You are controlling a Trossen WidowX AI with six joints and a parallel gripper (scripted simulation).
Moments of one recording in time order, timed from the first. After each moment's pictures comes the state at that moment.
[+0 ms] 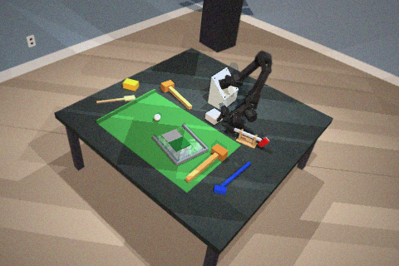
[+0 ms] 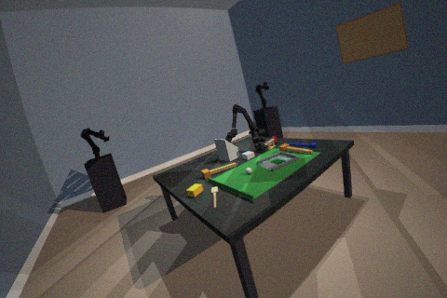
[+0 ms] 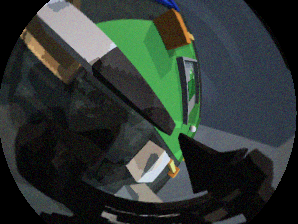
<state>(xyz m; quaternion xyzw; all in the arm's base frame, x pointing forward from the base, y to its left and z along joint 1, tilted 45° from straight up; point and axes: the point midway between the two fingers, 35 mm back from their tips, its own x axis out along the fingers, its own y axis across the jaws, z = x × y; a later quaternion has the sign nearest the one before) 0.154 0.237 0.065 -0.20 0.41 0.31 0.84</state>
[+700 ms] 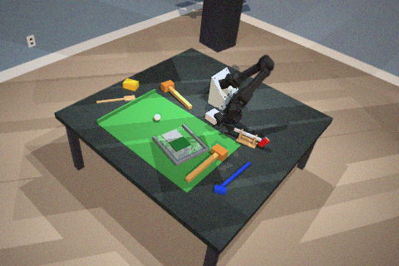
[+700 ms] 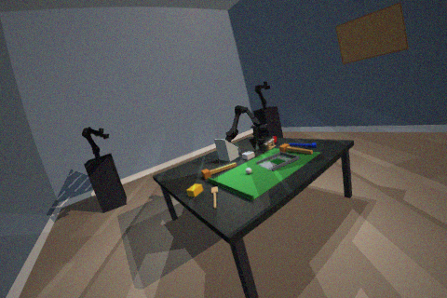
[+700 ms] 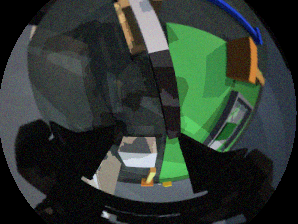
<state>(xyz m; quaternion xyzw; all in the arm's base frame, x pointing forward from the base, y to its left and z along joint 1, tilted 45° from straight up) 0.162 0.220 0.072 -0.31 0.36 0.64 0.60</state>
